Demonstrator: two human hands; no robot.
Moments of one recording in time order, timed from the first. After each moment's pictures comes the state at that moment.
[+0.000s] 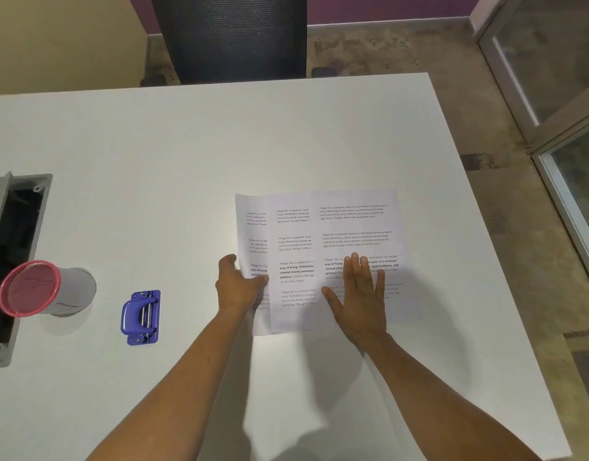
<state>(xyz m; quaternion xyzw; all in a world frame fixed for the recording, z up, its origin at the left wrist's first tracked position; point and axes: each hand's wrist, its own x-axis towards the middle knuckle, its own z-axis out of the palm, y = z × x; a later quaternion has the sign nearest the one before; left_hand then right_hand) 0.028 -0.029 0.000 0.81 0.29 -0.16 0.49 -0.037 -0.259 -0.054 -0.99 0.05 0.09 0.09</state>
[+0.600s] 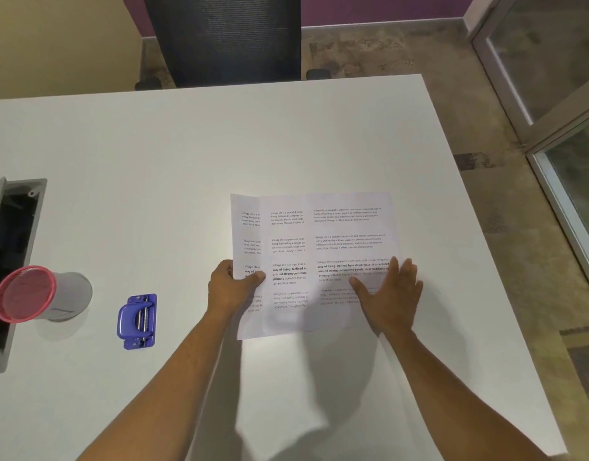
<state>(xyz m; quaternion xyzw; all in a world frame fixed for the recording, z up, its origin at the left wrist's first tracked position) 0.031 -0.014 -0.006 0.76 0.28 -0.19 0.55 -0.029 -0.306 -0.041 -0.94 0.28 0.09 0.15</state>
